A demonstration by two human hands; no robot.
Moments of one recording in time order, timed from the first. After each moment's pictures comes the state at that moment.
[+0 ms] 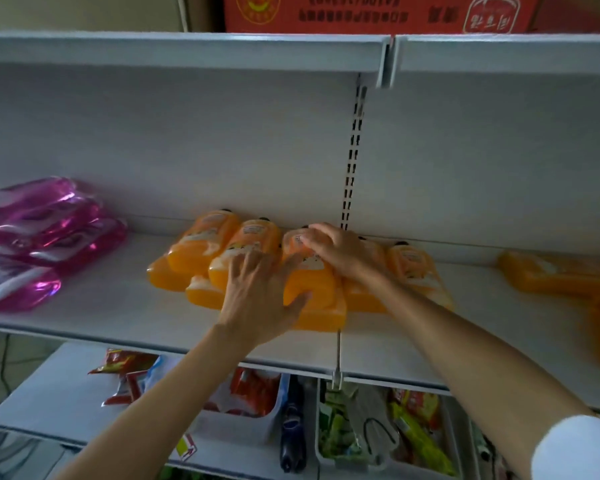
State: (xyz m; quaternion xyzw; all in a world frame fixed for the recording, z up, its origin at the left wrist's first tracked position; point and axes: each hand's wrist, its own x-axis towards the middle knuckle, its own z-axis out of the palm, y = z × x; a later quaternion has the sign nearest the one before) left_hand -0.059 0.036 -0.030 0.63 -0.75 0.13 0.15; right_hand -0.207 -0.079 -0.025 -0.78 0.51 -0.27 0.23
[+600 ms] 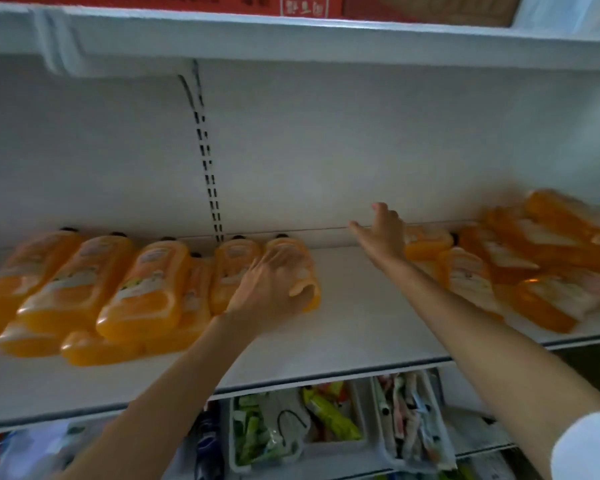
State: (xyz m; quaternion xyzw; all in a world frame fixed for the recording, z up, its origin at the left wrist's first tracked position) left_hand -0.233 -0.016 -0.027 0.45 -0.86 -0.05 0.24; right_hand -0.442 -0.082 -0.021 -0.56 0.74 -0.36 0.09
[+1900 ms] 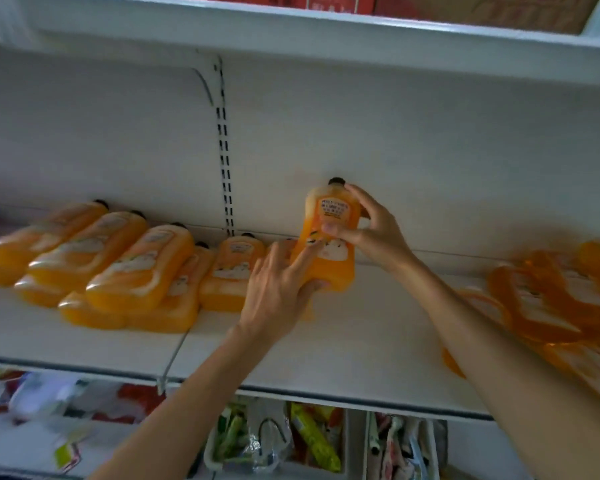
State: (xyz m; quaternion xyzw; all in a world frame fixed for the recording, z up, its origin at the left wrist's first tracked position) left_hand -0.290 -0.008 -0.037 0.53 -0.77 0.06 0.36; right_hand -0.455 -0.083 0.018 -0.71 0.50 -0.41 0.27
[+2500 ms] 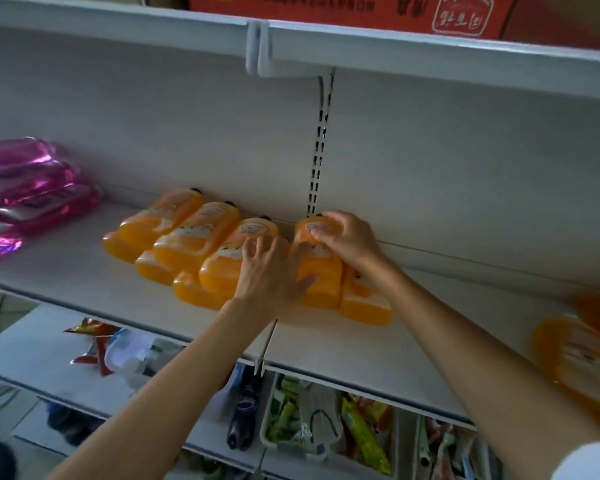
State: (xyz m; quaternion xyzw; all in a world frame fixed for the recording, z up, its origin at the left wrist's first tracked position) left_hand -0.168 0.010 -0.017 0.68 -0.72 0.10 0.14; right_hand -0.297 -0.090 -0.006 -0.77 0.50 -0.30 0.24
